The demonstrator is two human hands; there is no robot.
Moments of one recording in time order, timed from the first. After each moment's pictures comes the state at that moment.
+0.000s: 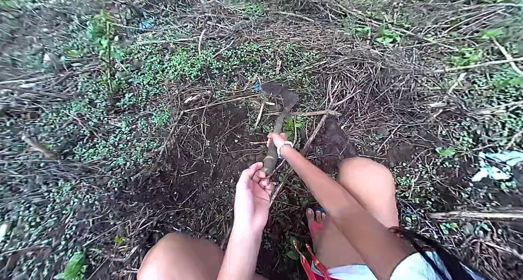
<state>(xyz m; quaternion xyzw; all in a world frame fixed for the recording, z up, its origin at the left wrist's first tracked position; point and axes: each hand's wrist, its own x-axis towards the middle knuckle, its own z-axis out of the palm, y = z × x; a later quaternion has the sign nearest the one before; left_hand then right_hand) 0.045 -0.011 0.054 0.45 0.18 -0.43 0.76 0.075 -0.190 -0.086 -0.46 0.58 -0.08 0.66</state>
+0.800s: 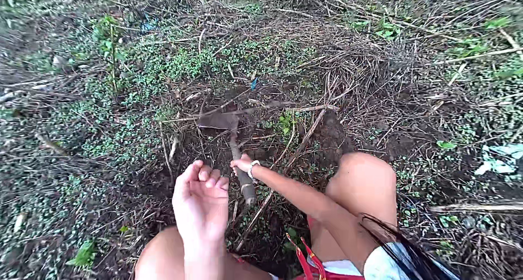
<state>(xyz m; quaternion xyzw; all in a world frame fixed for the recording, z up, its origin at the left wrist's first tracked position) 0.056 0.038 0.090 0.38 0.11 -0.26 0.88 0.084 -0.083 -0.083 -0.53 0.44 0.16 0.71</state>
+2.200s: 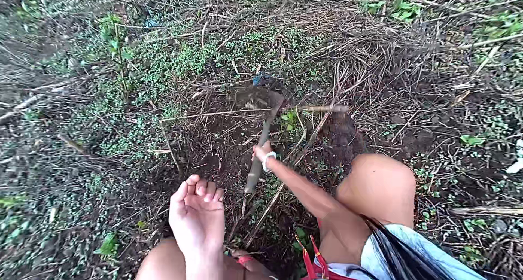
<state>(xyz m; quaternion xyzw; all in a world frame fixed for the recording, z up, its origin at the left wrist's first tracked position) 0.057 0.060 0.077 0.42 0.10 -0.21 0.88 0.069 -0.113 -0.127 -0.51 0.55 -0.08 0.66</state>
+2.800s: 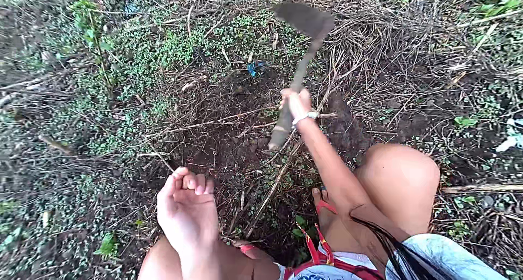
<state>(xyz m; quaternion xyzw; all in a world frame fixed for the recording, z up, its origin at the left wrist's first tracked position) 0.069 0.062 0.071 0.47 0.02 -0.20 0.86 0.044 -0.193 0.012 -0.48 0.51 -0.29 0.66</state>
